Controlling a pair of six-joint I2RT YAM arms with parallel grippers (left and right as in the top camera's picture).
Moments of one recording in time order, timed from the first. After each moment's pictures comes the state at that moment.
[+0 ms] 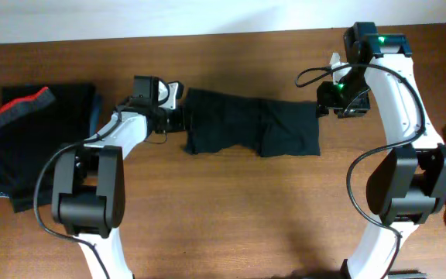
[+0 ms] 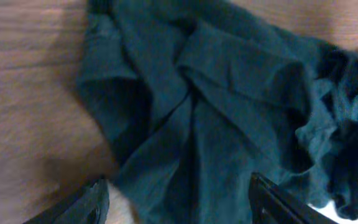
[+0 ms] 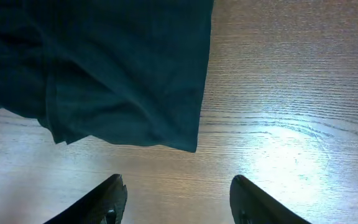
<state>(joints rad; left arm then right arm) -0.15 2.10 1.32 -0.27 0.54 -0.19 -0.05 2.05 1.91 -1.40 -0.13 -0.01</state>
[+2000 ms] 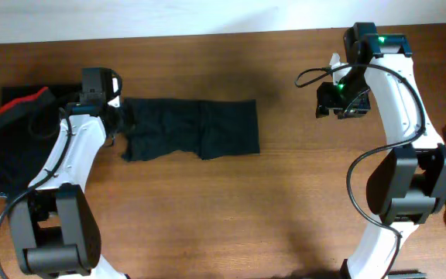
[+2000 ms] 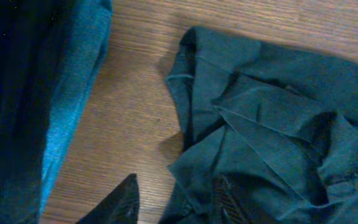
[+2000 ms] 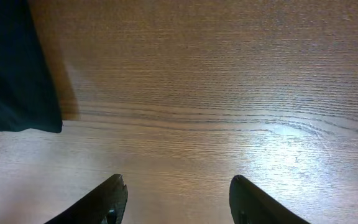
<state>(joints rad) 0.03 1.82 1.32 -0.60 -0.09 -0.12 -0.05 2.05 1.91 -1.41 -0.13 -0.01</state>
